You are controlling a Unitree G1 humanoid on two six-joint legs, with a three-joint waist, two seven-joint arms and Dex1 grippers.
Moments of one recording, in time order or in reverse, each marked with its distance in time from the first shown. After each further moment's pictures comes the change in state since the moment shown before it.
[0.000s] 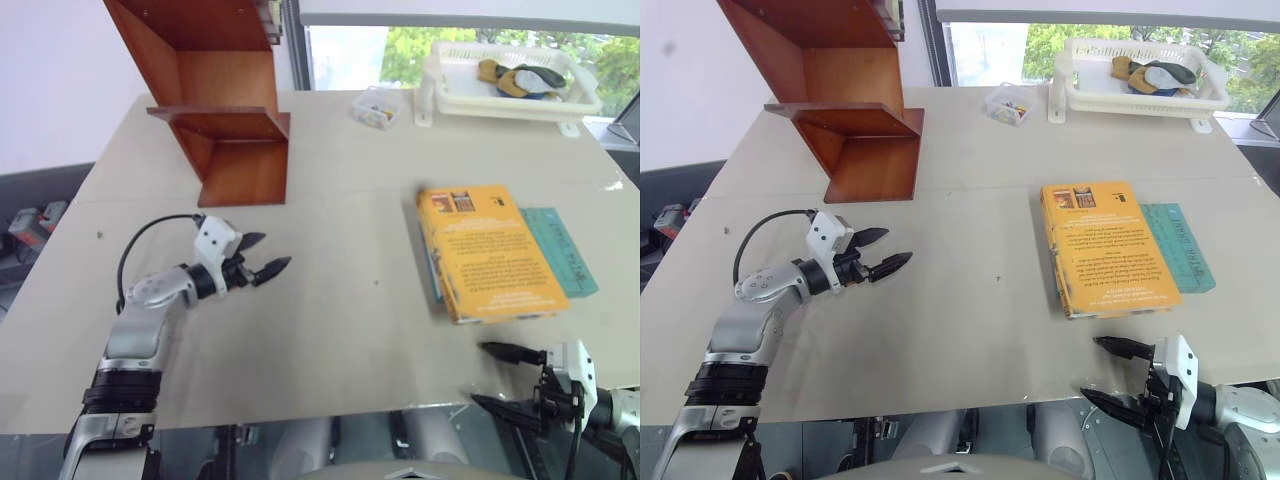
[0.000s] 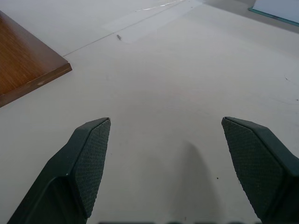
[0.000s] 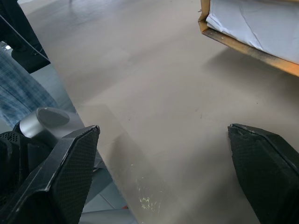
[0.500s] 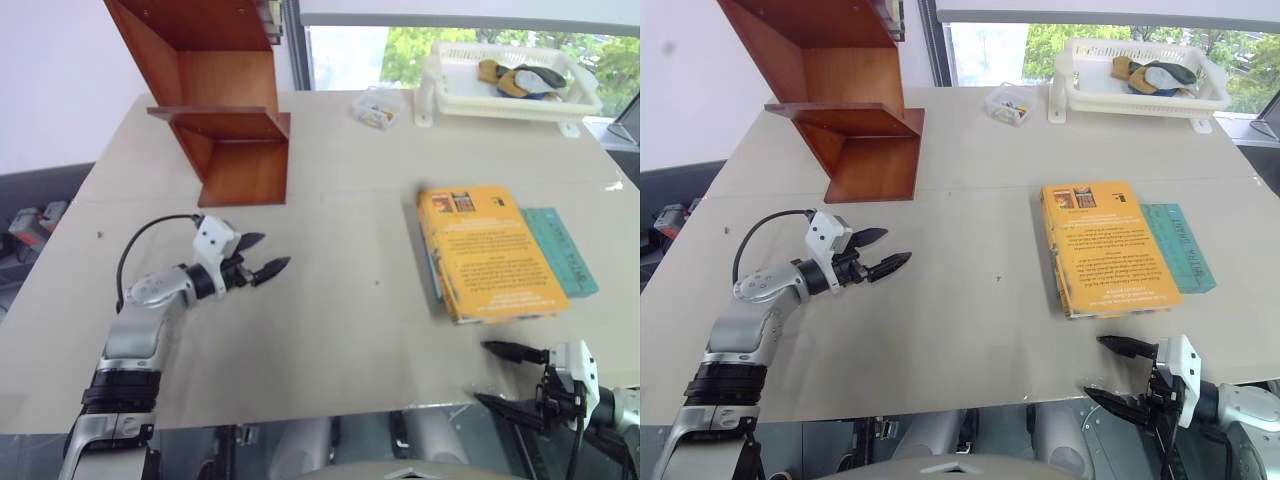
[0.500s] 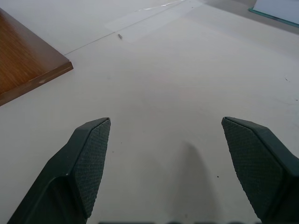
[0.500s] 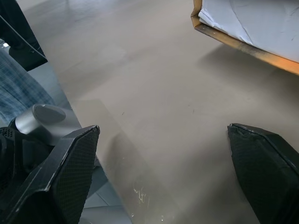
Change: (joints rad) left arm 0.000 0.000 0.007 0.000 -0.003 0.009 -0.005; right arm -0.019 -0.005 0.000 0.053 -0.001 -0.037 0.020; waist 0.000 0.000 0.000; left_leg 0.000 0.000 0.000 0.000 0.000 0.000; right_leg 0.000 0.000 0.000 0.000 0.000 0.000
